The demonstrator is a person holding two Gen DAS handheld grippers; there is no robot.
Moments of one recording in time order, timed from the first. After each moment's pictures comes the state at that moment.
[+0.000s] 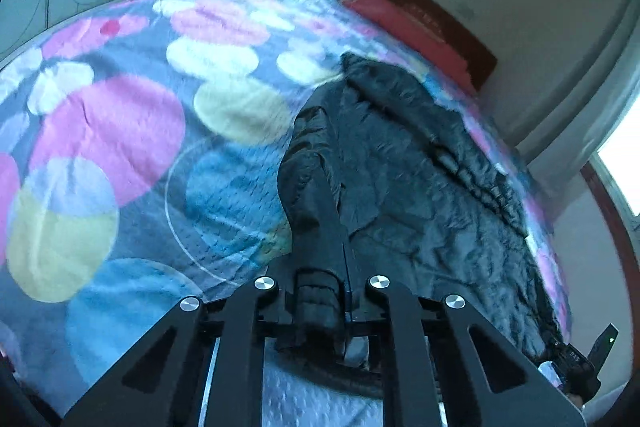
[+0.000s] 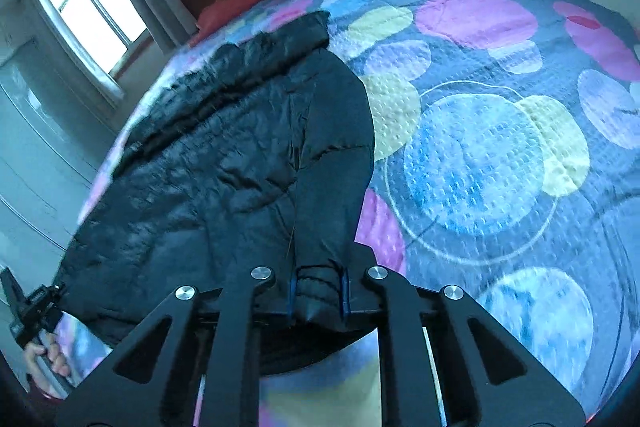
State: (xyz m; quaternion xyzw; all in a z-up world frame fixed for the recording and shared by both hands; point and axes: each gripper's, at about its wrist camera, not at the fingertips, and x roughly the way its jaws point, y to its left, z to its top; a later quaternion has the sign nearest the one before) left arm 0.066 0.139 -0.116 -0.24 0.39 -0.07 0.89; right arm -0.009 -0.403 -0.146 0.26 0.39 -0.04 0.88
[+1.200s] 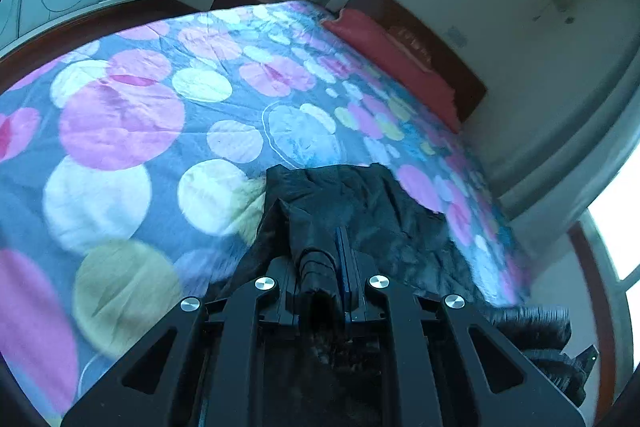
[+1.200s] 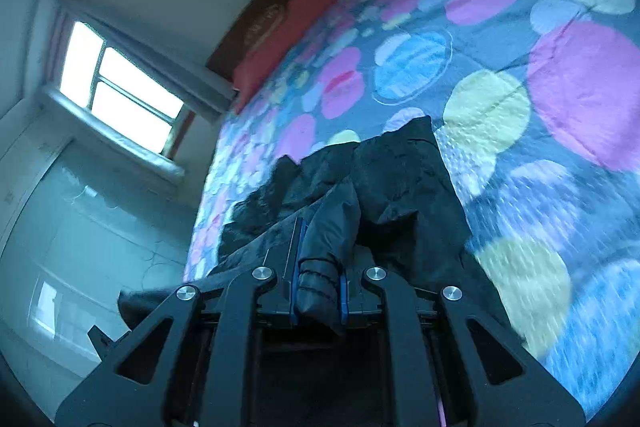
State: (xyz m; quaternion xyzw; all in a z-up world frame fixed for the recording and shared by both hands) left arm 0.286 0.121 -0.063 -0.26 0.38 -0.08 0.88; right arm 0.178 -0.459 -0.090 0.43 0.32 0.02 0.85
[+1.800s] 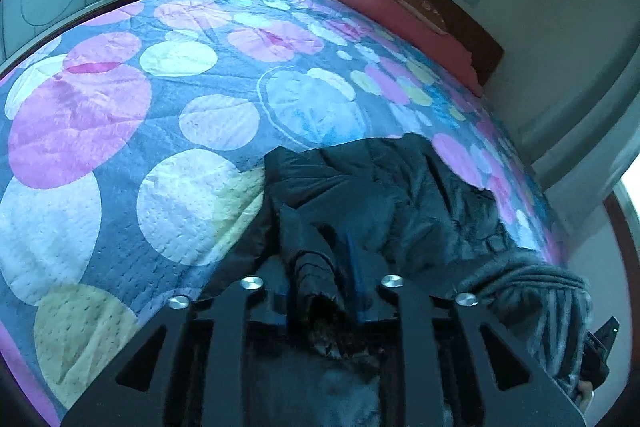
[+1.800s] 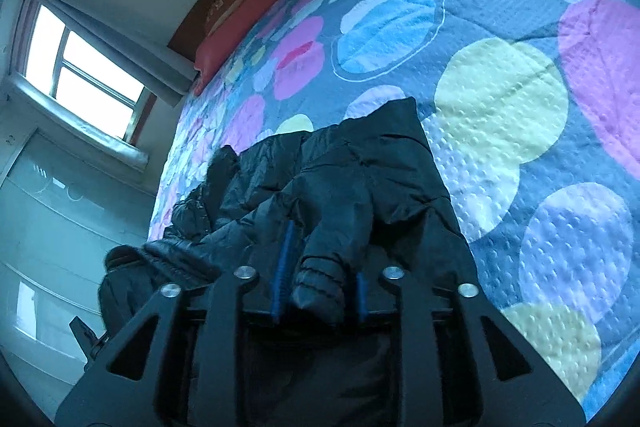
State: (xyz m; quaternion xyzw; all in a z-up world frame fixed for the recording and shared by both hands) left arm 0.336 0.099 -0.108 -0.22 0.42 -0.09 0.88; right arm 0.231 -0.459 -0.141 0.40 0.36 -0.02 0.84
